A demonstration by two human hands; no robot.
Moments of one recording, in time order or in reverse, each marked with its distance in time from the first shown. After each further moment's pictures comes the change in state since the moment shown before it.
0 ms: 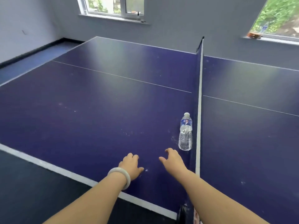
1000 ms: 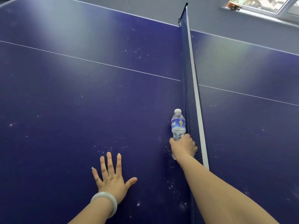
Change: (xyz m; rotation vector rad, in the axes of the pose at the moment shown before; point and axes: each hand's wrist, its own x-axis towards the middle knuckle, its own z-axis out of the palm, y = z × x) left_hand 0.122 -0.020 0.021 0.114 -0.081 -0.068; right_hand 0.176 0.025 -0.035 -0.044 0.509 0.506
